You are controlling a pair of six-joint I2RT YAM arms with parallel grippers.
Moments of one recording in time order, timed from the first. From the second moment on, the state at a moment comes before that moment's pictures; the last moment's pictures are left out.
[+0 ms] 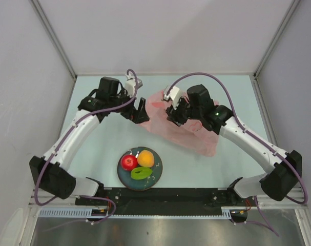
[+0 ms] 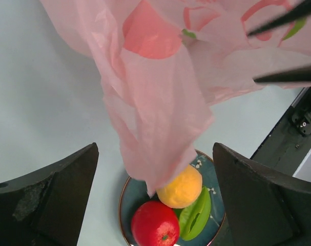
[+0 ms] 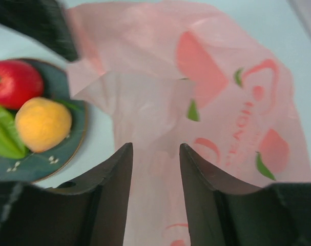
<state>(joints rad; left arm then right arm) -0.38 1.35 1.35 -0.73 0.50 0.05 0.68 1.37 1.30 -0.45 -0.26 -0.33</state>
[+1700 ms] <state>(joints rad) -0.48 1.69 1.60 -0.65 0.87 0.04 0.33 1.54 1.03 -0.35 -0.07 -0.51</state>
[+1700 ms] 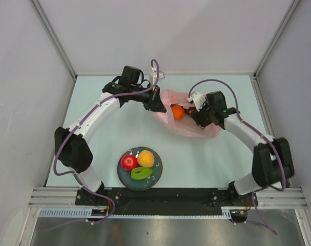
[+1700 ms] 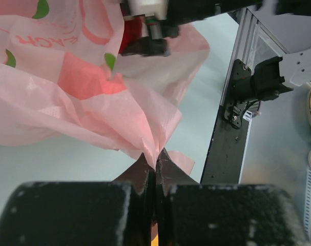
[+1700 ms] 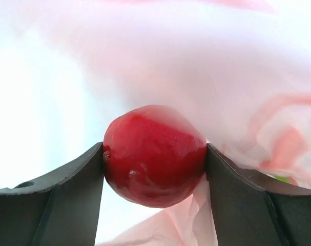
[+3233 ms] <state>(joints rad) -0.15 1.09 1.38 -0.81 0.76 0.05 1.15 1.59 1.05 -0.43 -0.35 -0.59</state>
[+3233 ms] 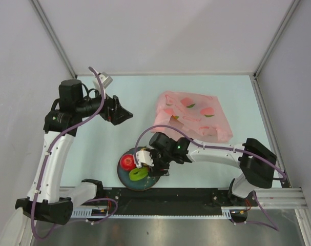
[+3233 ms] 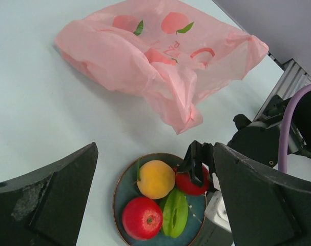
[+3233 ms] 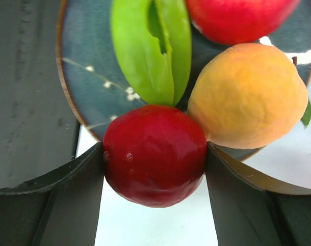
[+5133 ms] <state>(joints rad) -0.48 1.57 1.40 -0.70 0.90 0.03 0.56 1.49 1.05 -0.34 -0.19 -0.21</state>
